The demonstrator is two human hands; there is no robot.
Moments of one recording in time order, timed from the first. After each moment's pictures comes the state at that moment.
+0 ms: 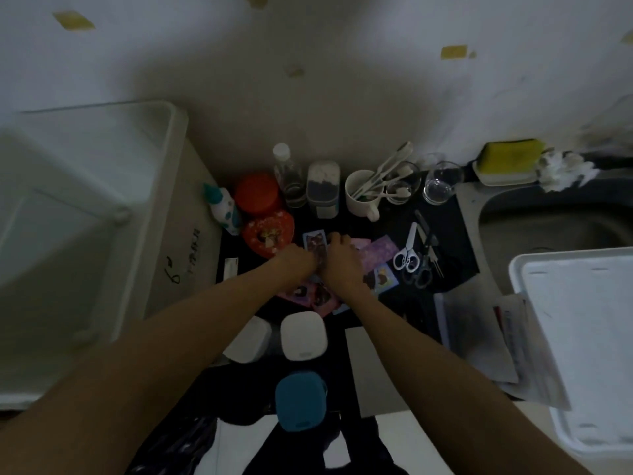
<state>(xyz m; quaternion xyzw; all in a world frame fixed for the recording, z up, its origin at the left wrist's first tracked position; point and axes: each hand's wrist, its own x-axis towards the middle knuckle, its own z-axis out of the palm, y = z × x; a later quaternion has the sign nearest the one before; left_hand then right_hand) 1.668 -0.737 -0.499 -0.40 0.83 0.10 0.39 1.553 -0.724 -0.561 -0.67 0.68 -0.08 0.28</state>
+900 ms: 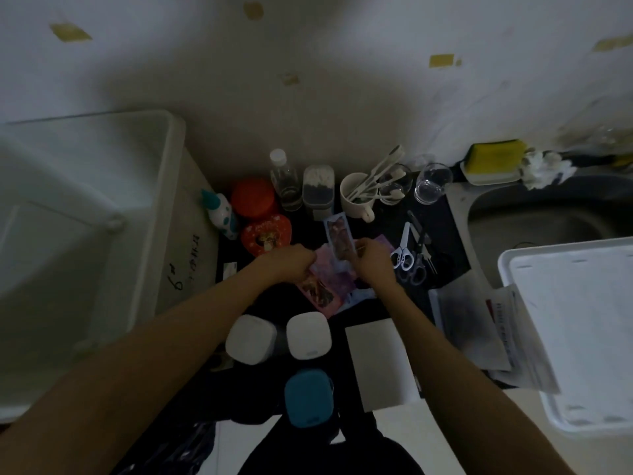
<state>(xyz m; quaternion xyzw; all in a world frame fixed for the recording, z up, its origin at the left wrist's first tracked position) 1.685 -0.740 -0.485 -0.49 0.80 0.25 0.23 1.492 -0.721 -0.536 -0.58 0.70 -0.20 0.38</state>
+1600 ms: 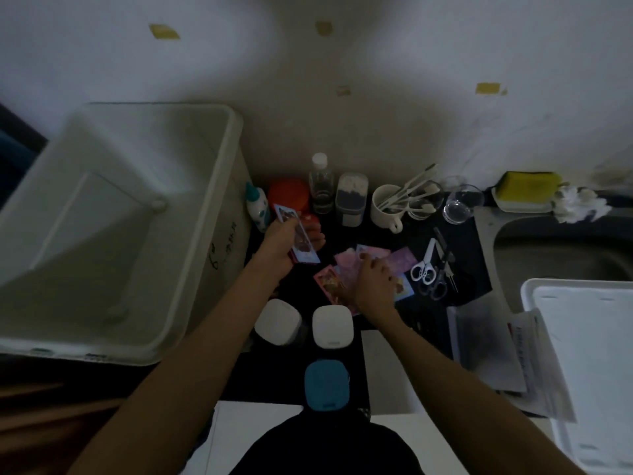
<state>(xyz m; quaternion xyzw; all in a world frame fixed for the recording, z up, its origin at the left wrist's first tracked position) 1.693 -0.708 -0.393 -0.66 0.14 0.59 -0.44 1.538 -0.682 -0.543 -0.67 0.70 0.02 0.24</state>
